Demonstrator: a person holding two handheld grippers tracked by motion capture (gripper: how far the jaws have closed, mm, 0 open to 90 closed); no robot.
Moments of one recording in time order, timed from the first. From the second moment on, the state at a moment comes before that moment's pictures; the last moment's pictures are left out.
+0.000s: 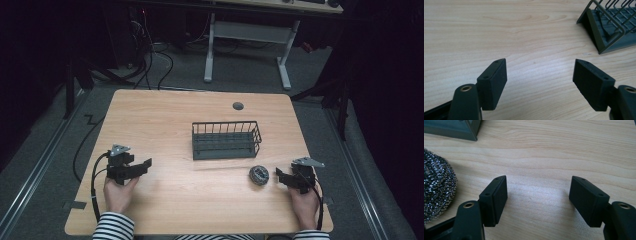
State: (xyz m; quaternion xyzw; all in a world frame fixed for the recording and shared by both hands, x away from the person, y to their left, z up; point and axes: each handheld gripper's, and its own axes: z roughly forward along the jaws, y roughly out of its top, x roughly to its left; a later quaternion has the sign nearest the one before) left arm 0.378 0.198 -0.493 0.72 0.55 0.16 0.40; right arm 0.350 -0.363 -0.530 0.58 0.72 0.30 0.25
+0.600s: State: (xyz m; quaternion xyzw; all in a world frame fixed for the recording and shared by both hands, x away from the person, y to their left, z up) left arm 0.368 0.203 -0.526 0.71 0.57 0.17 0.37; right arm 0.350 -0.363 -0.530 0.58 0.72 0.30 0.25
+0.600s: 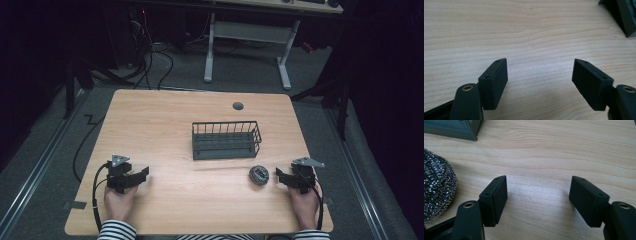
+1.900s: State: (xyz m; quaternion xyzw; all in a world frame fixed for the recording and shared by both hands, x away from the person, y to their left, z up) left arm 0.367 0.190 -0.537 0.73 0.55 0.24 0.33; right arm 0.335 -0.367 -0.524 0.58 0.72 0.31 0.23
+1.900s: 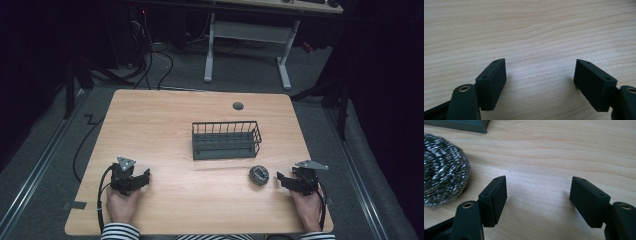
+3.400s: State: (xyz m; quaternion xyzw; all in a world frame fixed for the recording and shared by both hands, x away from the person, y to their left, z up) left arm 0.367 0.192 -0.537 0.73 0.55 0.23 0.33; right arm 0.334 -0.290 -0.491 0.46 0.81 0.31 0.18
